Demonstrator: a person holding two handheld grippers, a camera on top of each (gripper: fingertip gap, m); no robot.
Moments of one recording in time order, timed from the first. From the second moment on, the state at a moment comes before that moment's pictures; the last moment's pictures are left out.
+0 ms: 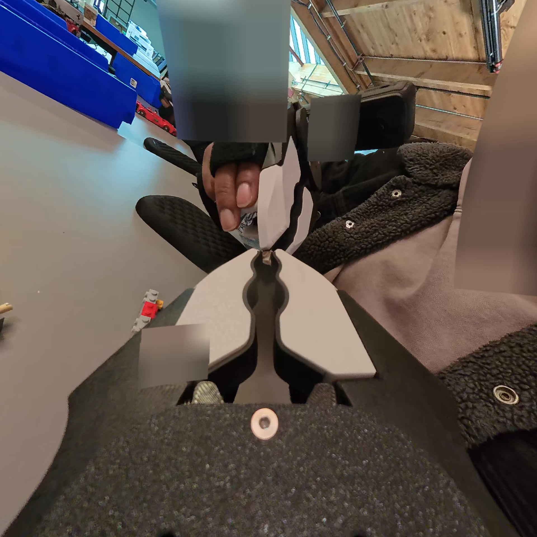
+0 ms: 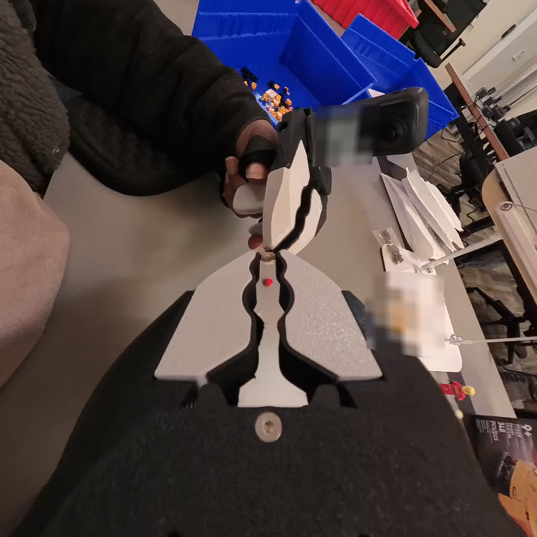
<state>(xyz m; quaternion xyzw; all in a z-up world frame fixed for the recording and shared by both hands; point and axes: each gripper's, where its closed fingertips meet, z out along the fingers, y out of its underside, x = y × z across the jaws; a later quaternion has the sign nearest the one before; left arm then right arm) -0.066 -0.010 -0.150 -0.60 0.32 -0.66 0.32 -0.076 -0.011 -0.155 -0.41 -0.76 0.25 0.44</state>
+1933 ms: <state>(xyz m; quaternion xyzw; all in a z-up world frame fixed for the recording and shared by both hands) -0.056 0.030 -0.271 -0.78 0.48 -0.20 0.33 -0.046 0.032 -0.258 -0.63 -0.76 0.15 0.10</state>
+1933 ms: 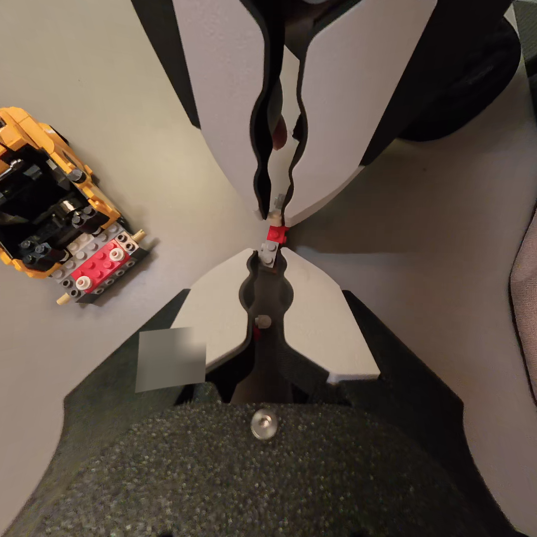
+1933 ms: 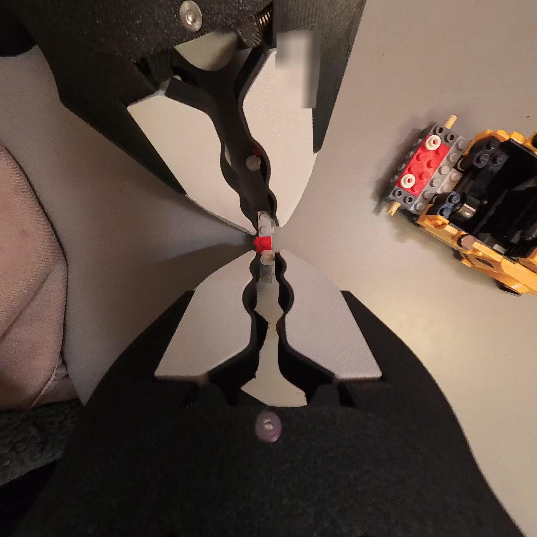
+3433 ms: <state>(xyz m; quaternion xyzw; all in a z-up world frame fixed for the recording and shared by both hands) -0.034 0.041 -0.268 -0.70 0.57 -0.24 0.35 -0.020 0.038 -0.259 -0.75 -0.63 0.09 0.14</state>
